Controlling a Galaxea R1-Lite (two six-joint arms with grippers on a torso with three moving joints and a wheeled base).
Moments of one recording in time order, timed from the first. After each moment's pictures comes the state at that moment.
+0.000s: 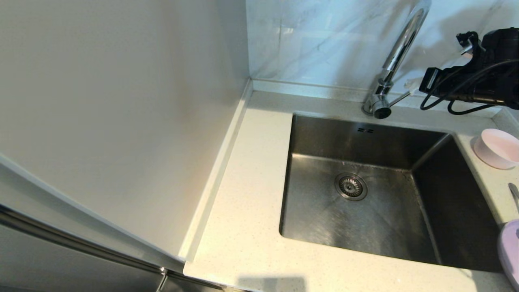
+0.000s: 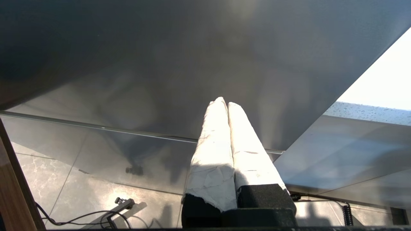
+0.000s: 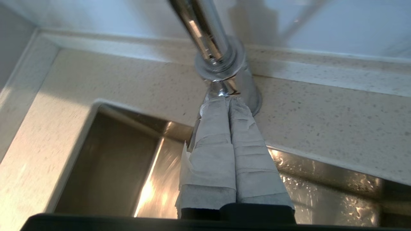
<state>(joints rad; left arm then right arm) 0.00 0.00 0.00 0.00 0.00 0.00 -0.17 2.07 -1.96 0.04 0.41 0.22</state>
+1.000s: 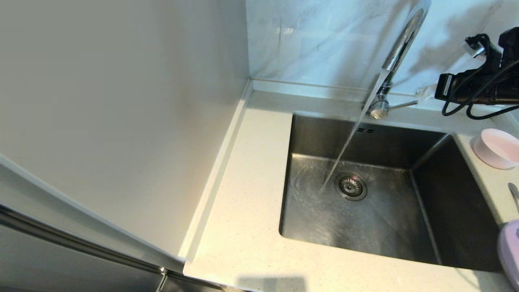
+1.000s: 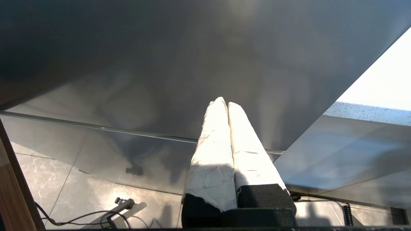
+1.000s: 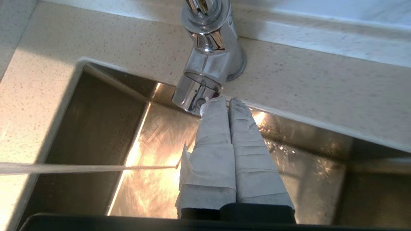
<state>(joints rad) 0.00 0.00 0.00 0.00 0.00 0.00 -0.22 2.01 -1.96 0.24 0.45 0.08</state>
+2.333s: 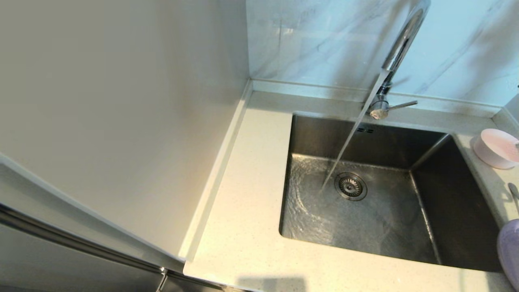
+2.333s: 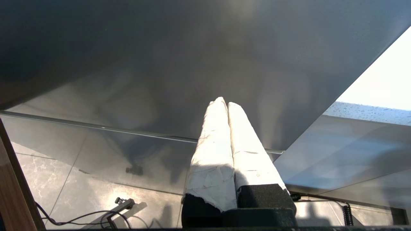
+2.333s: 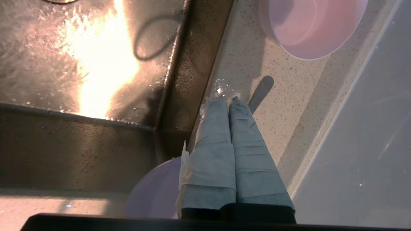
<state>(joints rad) 0.00 0.00 0.00 0.00 0.00 0.00 -0.43 1.76 -1.85 0.89 0.03 -0.46</state>
